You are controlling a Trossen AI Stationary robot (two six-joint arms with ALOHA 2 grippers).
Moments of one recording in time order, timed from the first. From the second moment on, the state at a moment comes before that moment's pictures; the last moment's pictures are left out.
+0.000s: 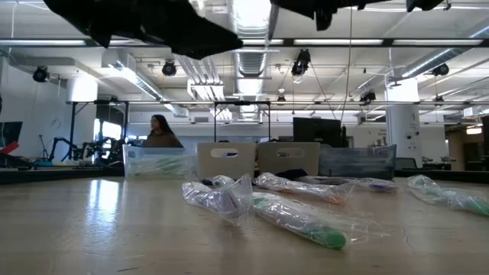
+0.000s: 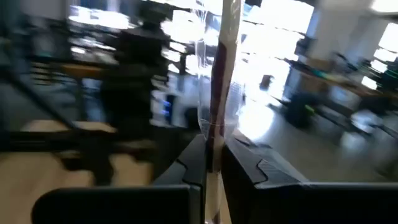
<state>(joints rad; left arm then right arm) -0.04 1.34 0.68 0.53 0.03 0.28 0.12 1.28 0.76 0.55 0.31 -0.12</state>
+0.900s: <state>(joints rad) -0.04 1.11 0.65 0.09 -0.12 0.19 -0.34 1.46 1.29 -0.51 0.32 0.19</state>
